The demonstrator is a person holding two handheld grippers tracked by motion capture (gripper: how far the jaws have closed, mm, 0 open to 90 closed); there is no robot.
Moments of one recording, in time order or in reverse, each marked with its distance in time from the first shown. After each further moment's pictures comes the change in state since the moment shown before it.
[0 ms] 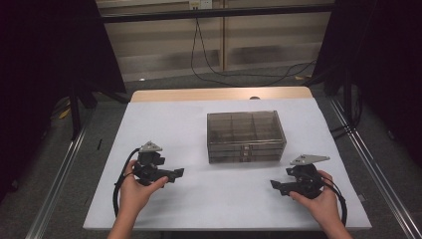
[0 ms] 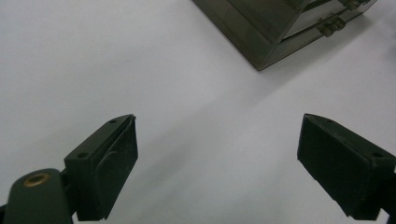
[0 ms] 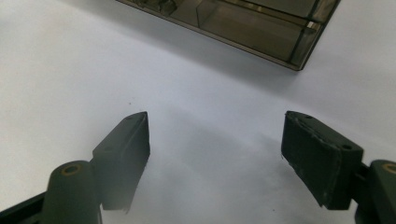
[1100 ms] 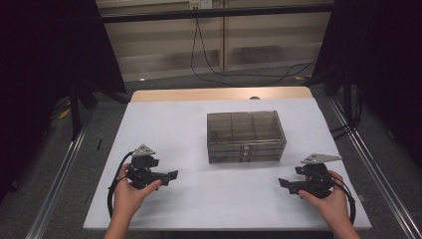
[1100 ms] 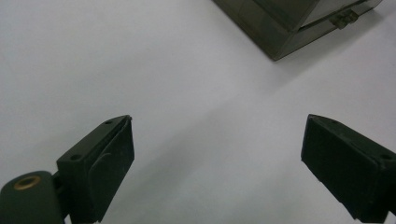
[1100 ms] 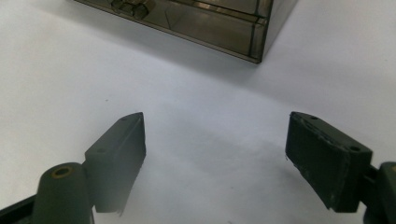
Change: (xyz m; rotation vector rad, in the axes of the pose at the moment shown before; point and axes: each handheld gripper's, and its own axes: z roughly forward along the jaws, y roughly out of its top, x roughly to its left) left arm 0.014 -0.015 -0.003 -0.024 0.009 0.002; right arm -0.019 -0.008 -0.012 -0.029 -0.015 0.040
